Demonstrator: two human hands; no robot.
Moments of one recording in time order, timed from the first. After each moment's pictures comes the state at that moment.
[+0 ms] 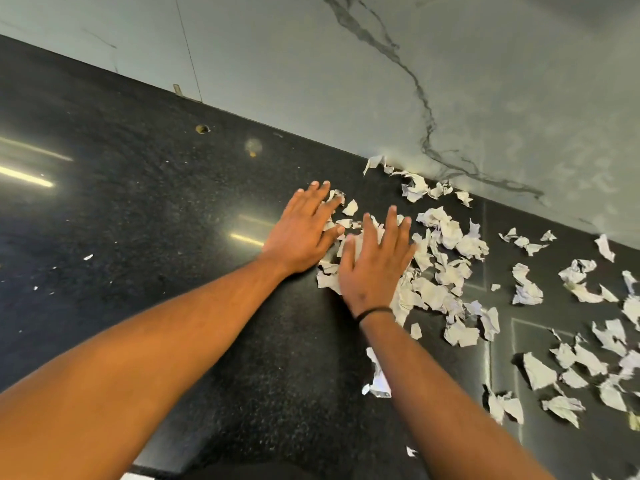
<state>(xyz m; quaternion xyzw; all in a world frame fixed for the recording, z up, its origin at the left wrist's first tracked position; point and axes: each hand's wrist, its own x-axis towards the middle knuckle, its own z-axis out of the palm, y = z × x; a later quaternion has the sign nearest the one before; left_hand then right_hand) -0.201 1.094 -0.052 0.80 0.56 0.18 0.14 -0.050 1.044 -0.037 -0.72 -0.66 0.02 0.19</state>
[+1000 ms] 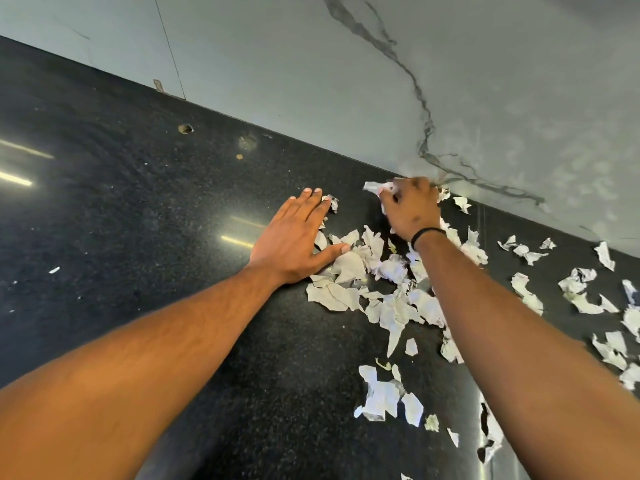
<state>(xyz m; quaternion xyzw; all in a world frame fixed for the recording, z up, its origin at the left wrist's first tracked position) -0.198 1.102 -0.050 0.80 0.57 0.11 0.12 0.031 1.193 -0.014 -0.73 -0.68 0.09 0.03</state>
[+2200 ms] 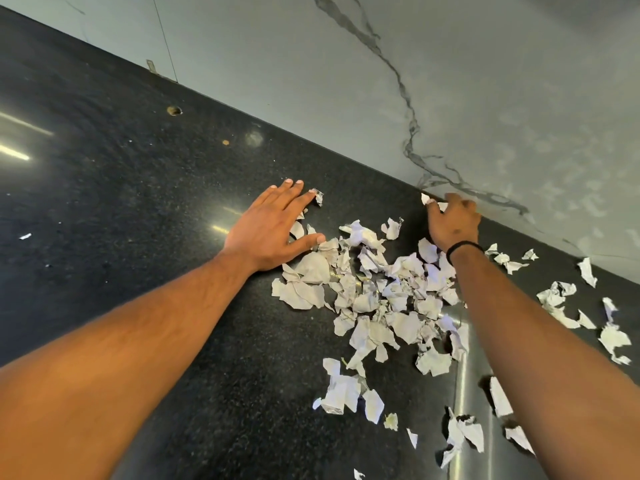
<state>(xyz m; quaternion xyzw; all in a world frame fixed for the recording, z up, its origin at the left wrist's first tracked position) -0.194 1.098 -0.047 0.79 0.59 0.11 0.11 0.128 1.189 -0.001 -0.79 -0.60 0.12 0.05</state>
